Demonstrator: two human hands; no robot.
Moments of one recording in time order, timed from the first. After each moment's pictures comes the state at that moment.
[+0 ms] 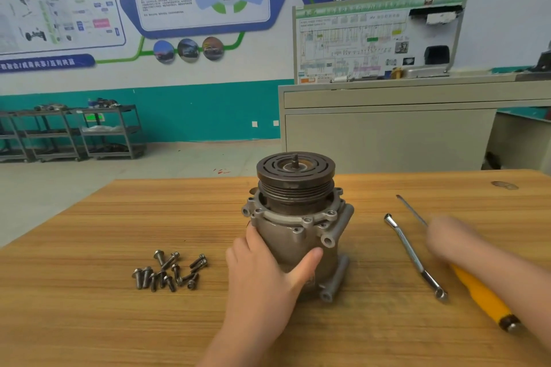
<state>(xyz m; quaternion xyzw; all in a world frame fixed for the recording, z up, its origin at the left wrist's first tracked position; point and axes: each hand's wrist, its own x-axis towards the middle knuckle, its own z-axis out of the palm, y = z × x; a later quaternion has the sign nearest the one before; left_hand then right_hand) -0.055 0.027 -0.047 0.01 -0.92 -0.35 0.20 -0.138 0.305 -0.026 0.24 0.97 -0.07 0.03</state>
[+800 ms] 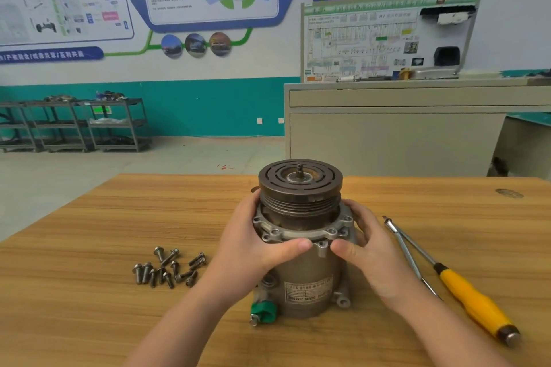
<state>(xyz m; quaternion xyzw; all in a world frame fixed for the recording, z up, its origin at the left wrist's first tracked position) -0.065 0.003 -0.003 -0.19 -0.80 -0.55 0.14 -0.082 0.208 -0.029 -0.19 0.69 -0.70 -0.05</state>
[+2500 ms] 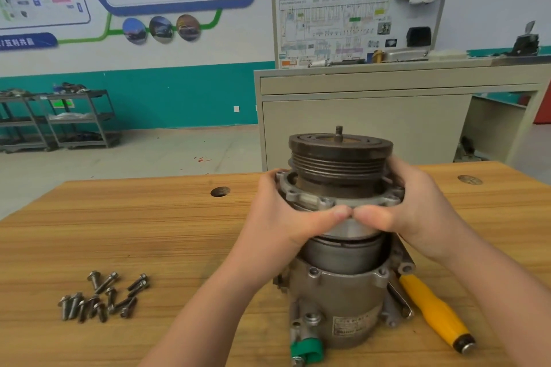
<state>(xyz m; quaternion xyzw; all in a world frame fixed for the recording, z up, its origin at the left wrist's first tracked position) -0.092 0.112 0.039 -0.25 -0.71 -0.65 0.08 -0.089 0.302 0.051 -0.27 0.74 -0.60 -0.15</state>
